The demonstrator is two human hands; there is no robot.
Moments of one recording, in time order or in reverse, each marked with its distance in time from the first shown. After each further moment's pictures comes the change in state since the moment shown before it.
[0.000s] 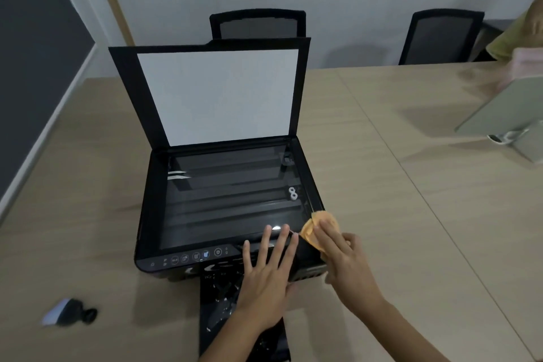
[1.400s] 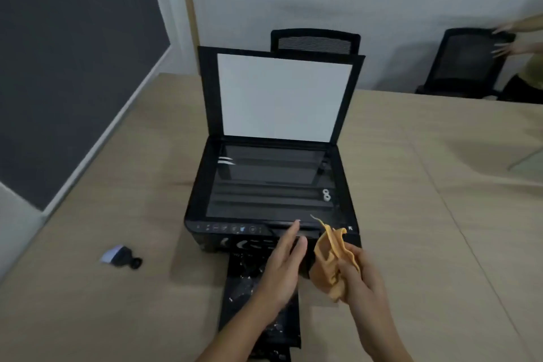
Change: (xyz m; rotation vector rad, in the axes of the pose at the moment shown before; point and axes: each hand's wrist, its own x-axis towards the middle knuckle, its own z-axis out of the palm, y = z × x) left_hand -0.047 0.024 -0.076 -1.498 0.147 -0.349; right_hand -0.014 -0.083 -0.059 1.040 -0.095 0.752
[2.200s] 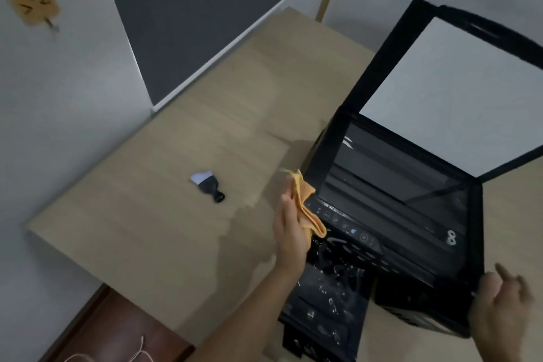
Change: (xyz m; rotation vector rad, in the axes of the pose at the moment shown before) left_hand 0.028 -0.059 -0.144 -0.563 0.797 0.195; right_hand 0.133 0.028 0.002 -0.845 0.353 -0.362
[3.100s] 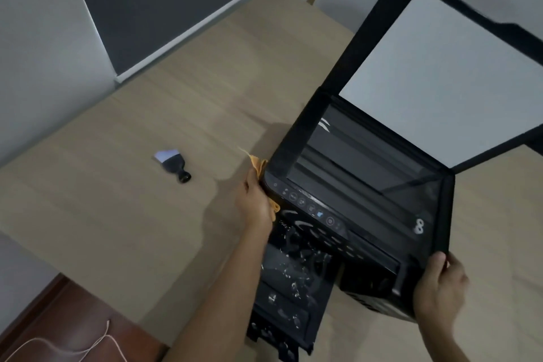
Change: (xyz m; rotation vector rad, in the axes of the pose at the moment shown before) left_hand 0.051 -0.030 0.020 -0.197 0.365 -0.294; right_hand -0.003 -0.005 0.019 0.094 -0.055 0.036
